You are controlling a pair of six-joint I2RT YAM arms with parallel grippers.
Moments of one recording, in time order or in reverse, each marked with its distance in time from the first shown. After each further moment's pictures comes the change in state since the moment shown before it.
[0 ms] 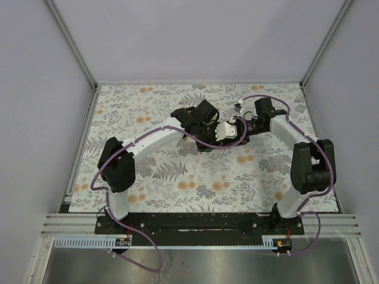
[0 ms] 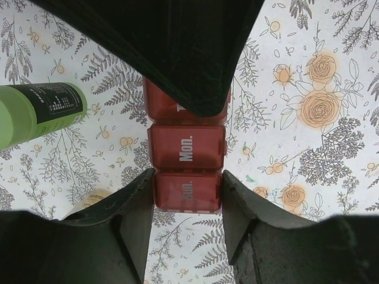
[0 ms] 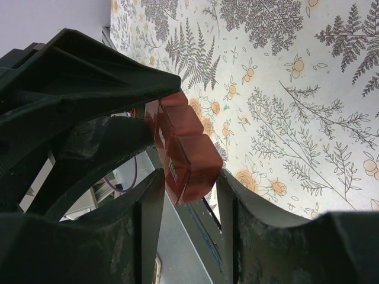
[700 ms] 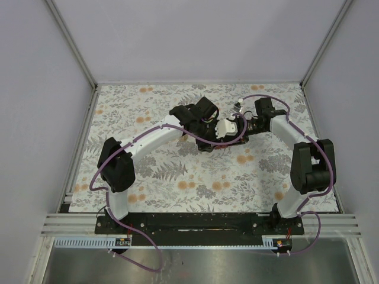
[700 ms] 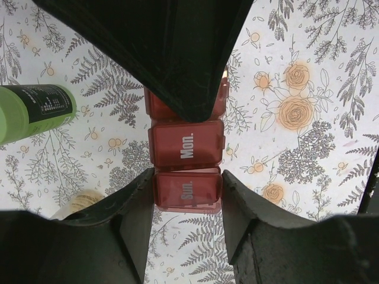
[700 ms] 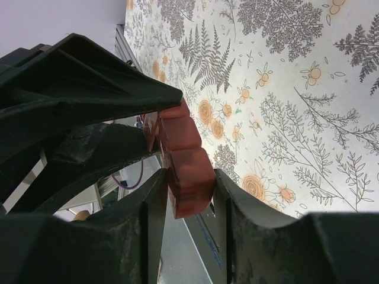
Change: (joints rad) left arm 0.006 0.000 0.049 -0.056 0.053 -0.046; right arm 0.000 0.000 -0.004 0.017 -0.052 -0.008
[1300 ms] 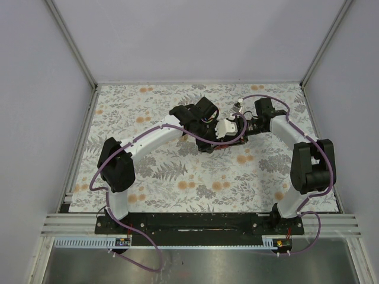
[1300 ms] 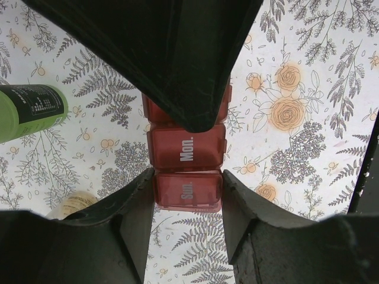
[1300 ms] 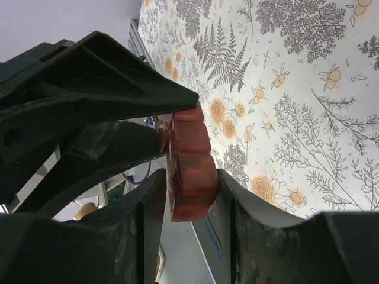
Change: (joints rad) left arm 0.000 0.000 0.002 -0.012 0.019 -0.022; right arm 0.000 0.000 -0.003 0.004 -0.058 -0.009
